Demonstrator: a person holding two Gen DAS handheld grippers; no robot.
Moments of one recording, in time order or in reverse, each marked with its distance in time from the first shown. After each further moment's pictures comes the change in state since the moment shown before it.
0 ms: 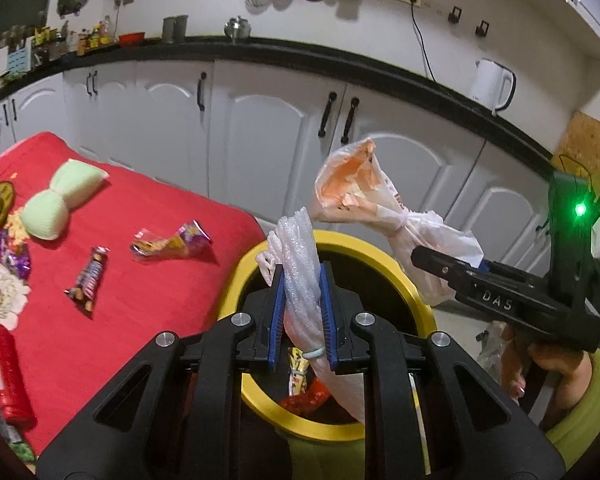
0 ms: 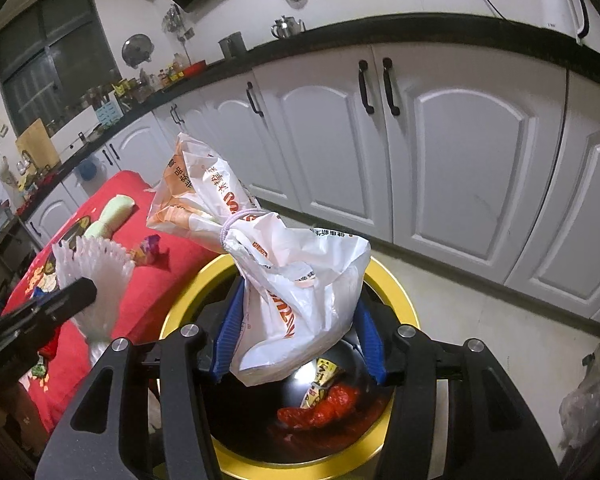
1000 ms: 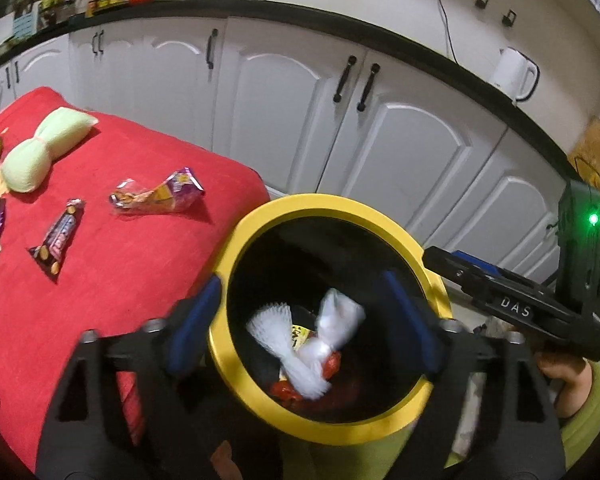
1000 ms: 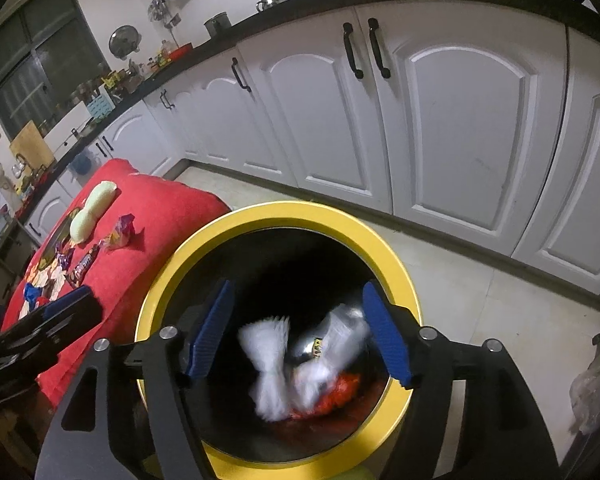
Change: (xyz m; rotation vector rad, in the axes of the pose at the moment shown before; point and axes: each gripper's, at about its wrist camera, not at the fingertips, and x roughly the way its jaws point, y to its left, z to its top) left arm 0.033 0.013 -0.014 -0.089 0.092 0.015; right arm 0.029 -0.023 -0.015 0.054 0.075 0.014
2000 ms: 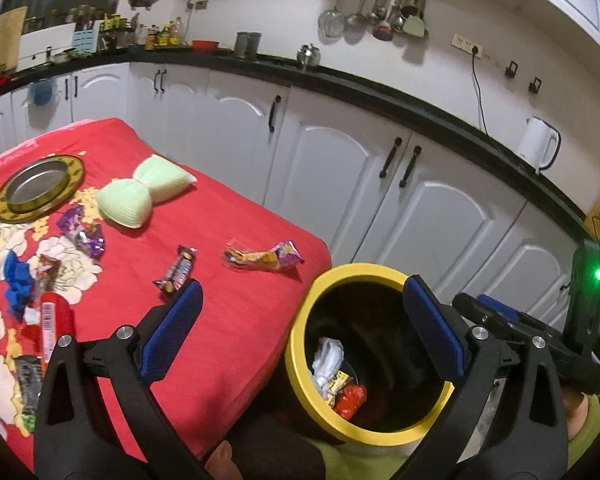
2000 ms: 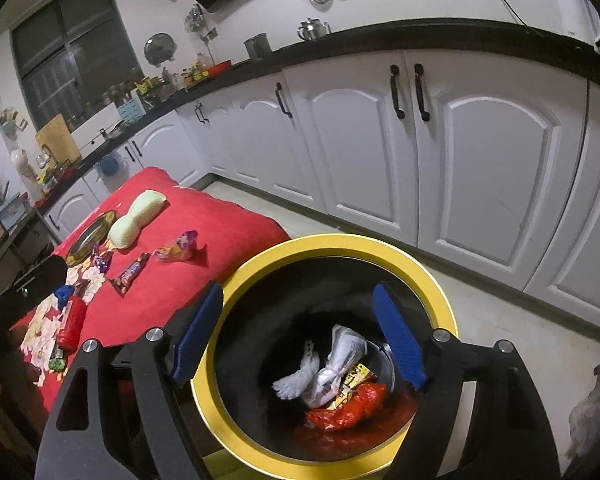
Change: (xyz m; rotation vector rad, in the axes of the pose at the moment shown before) left arm -0.090 0.042 0.009 -0.098 -0.224 0.125; right arm -0.038 0.053 0.010 -0.094 -0.089 0.059
